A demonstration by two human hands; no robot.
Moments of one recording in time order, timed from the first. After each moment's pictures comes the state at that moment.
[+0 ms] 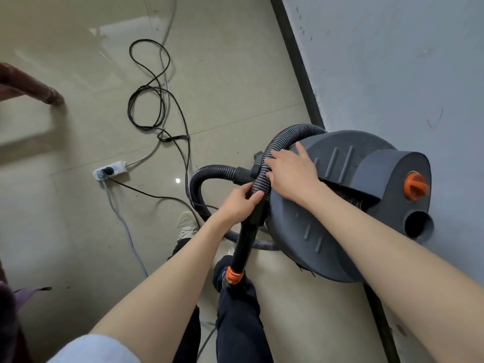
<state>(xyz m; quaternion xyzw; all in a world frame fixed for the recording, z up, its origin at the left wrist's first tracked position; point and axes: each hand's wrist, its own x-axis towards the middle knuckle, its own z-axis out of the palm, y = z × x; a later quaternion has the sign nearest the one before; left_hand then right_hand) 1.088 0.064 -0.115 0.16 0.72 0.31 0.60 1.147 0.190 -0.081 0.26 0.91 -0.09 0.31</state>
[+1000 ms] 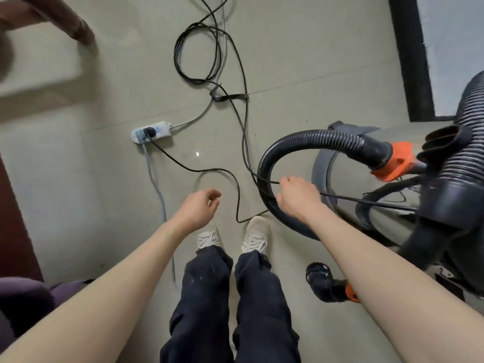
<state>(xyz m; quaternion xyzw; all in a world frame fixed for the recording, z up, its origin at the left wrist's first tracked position) 0.913 -0.173 -0.297 0.24 0.81 0.09 0.52 1.048 -0.007 -0.289 0.31 0.83 -0.18 0.42</state>
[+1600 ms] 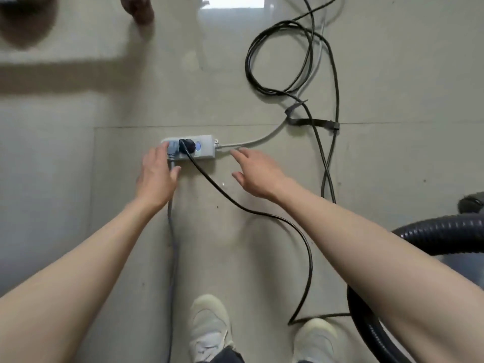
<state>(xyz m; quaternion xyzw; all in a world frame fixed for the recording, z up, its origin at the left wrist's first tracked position) 0.714 -0.254 -0.556 0.15 0.96 0.16 0.19 0.806 -0.057 -0.553 0.07 0.94 -0.23 0.24</state>
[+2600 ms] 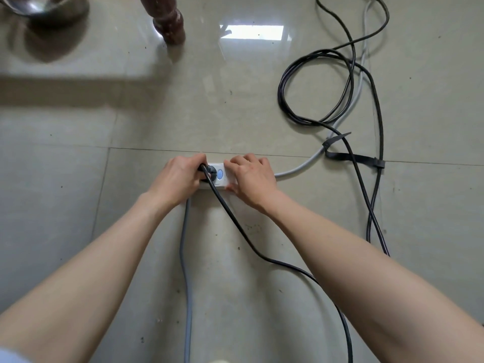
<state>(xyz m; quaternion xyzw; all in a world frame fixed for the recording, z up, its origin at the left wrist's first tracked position) 0.645 -0.235 -0.582 0.29 0.92 0.17 0.18 0.720 -0.086 -0.611 0.04 0.97 -0.17 0.16</state>
